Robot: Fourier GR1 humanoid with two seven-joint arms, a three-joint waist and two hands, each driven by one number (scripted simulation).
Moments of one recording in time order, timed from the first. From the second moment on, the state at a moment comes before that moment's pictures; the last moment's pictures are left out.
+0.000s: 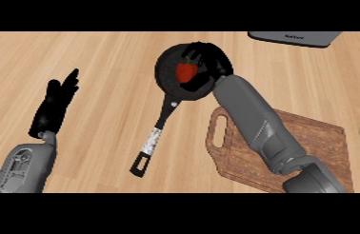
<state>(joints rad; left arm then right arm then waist) -0.28 0.29 0.08 -1.28 -0.15 0.01 0.25 -1.12 0.00 0.07 -0.28 0.45 -0.27 -0.15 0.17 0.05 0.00</state>
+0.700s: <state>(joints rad) -0.32 0.27 0.06 -1.26 -0.17 0.02 0.25 -1.12 0.00 0.01 -0.25 0.23 -0.33 -0.33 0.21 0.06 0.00</state>
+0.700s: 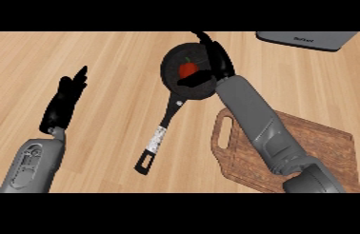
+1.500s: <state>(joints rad) -0.22 0.31 0.13 -1.28 -0.14 0.03 0.24 -1.14 -0.08 -0.14 -0.20 0.06 -0.37 -0.43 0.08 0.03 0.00</state>
